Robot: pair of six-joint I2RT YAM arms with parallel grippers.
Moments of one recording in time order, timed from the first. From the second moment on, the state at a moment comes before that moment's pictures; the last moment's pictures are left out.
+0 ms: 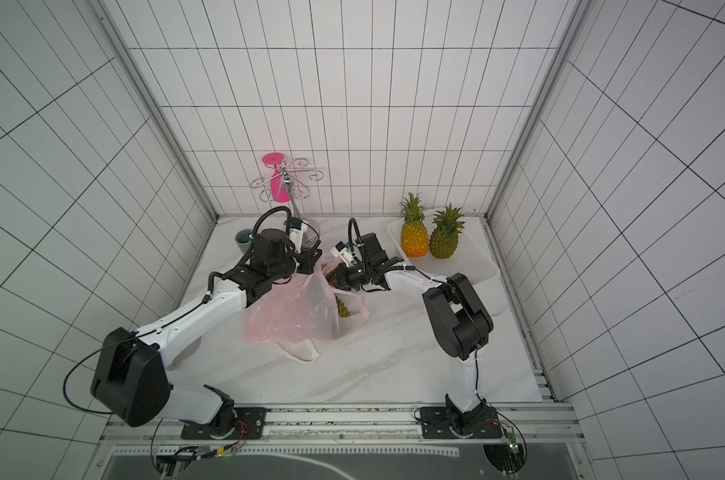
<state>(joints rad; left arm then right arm) -0.46 1.47 1.09 -0.11 0.22 -0.36 0.59 1.96 1.33 -0.13 -0.92 0.58</state>
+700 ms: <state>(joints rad) -0.43 1.54 1.12 -0.39 0.10 -0.36 0.47 1.86 1.29 -0.03 -0.96 0.65</state>
